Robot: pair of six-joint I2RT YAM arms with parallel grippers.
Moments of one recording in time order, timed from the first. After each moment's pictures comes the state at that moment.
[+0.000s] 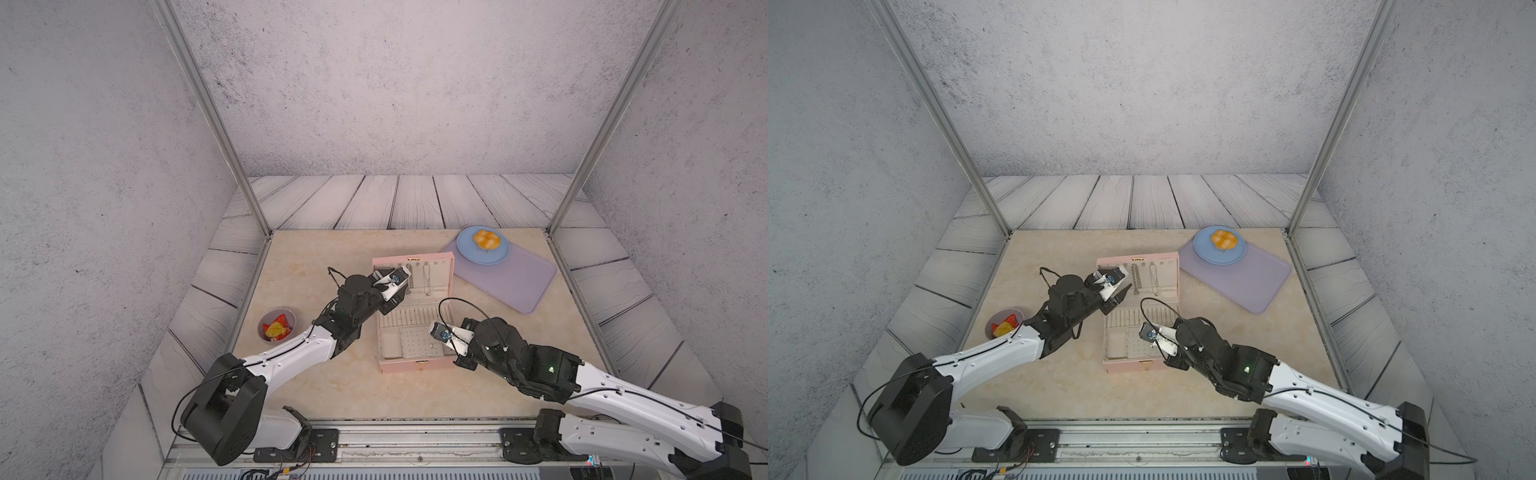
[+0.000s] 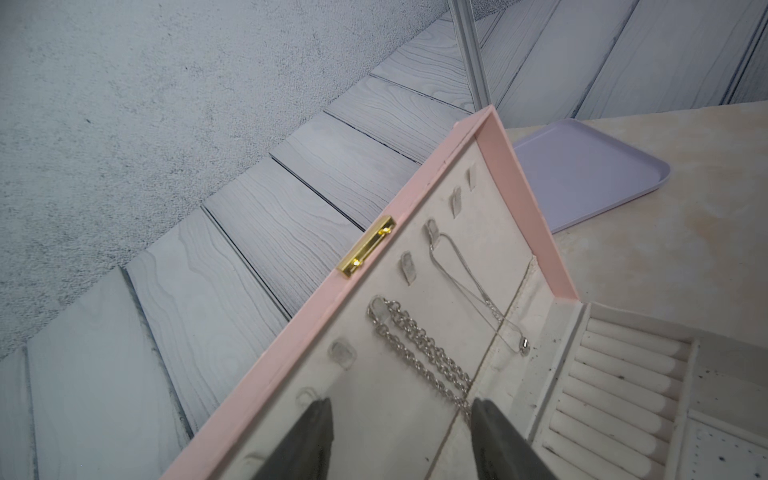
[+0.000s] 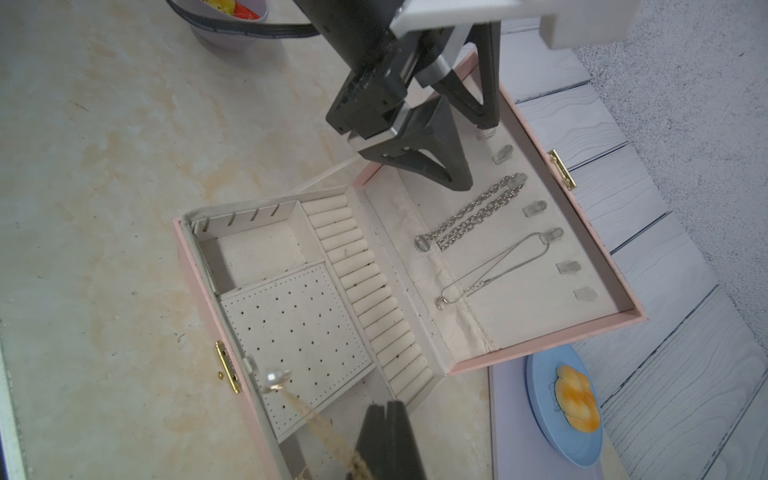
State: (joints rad) left arm -0.63 1.37 0.75 0.41 0.07 0.47; right arm 1.06 0.91 0.79 -0.44 0.29 -0.45
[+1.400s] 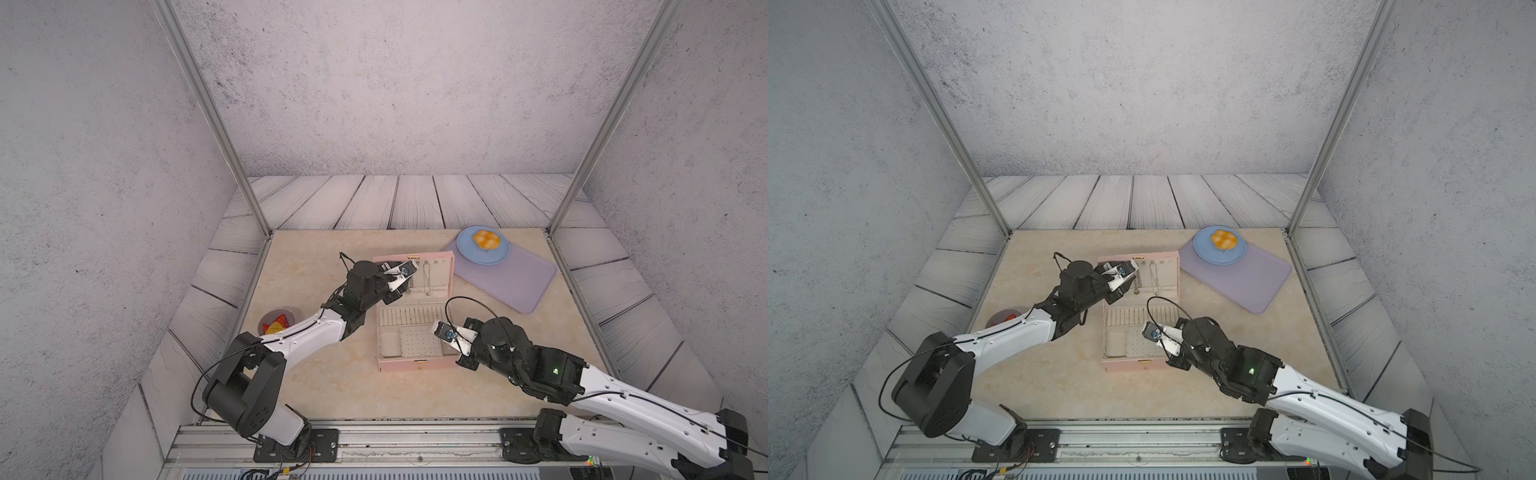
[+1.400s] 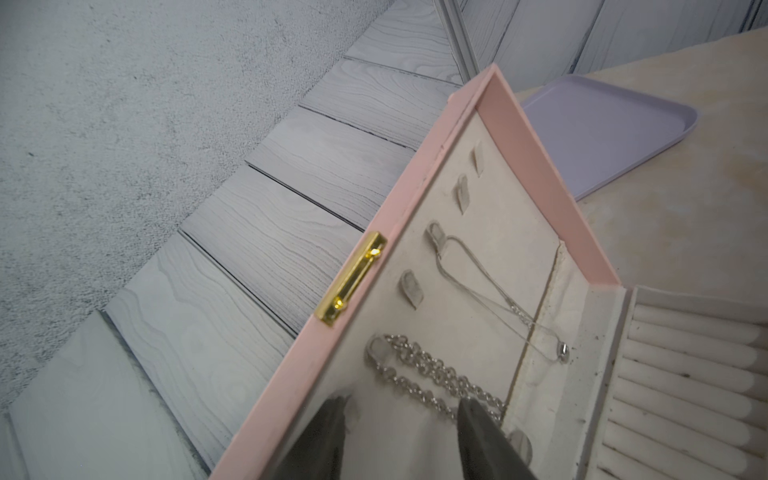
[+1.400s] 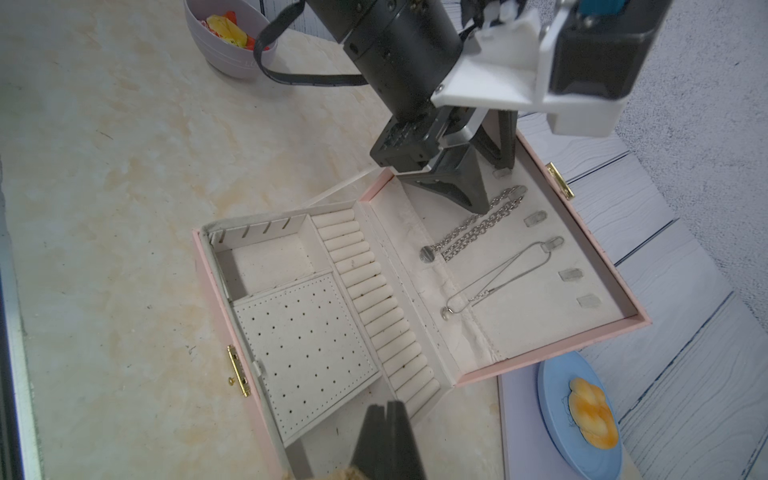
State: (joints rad) left arm -0.61 1.50 0.89 0.32 0.11 0.62; right arm 1.04 0.87 0.76 -0.40 0.24 -0.45
